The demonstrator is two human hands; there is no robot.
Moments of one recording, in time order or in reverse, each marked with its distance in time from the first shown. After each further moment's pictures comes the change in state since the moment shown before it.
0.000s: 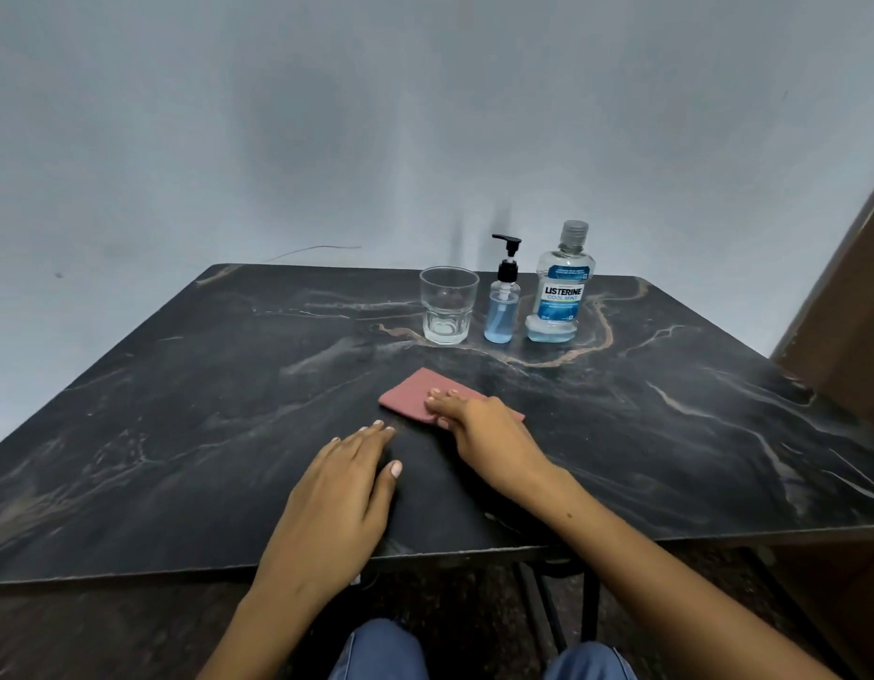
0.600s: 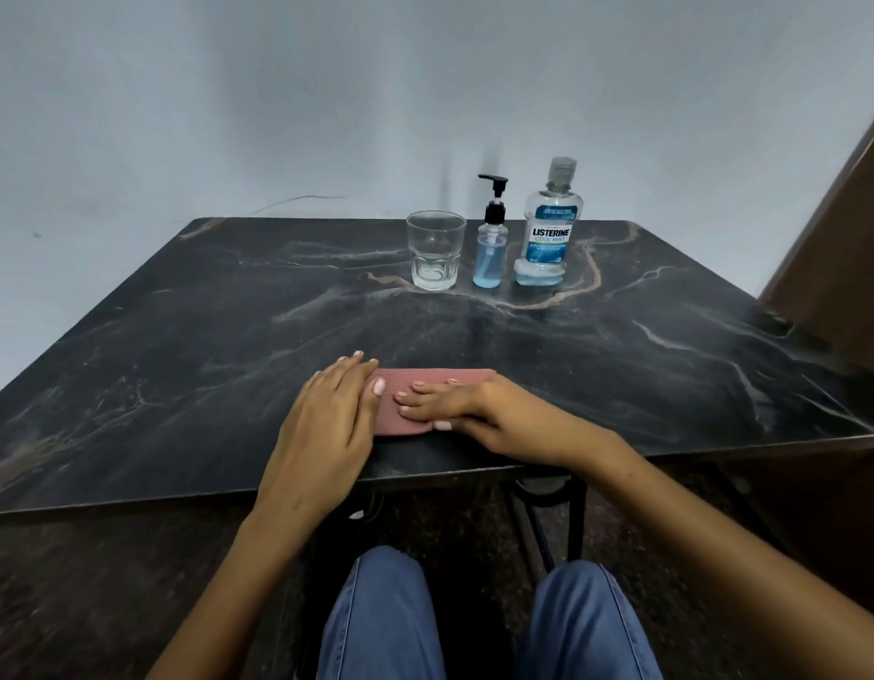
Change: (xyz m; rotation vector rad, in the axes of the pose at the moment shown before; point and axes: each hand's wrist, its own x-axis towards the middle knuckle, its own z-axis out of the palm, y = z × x) left_hand -0.004 0.007 -0.008 -0.059 0.029 -0.056; right_hand -0.059 -0.014 -0.036 0.247 -0.346 -0.302
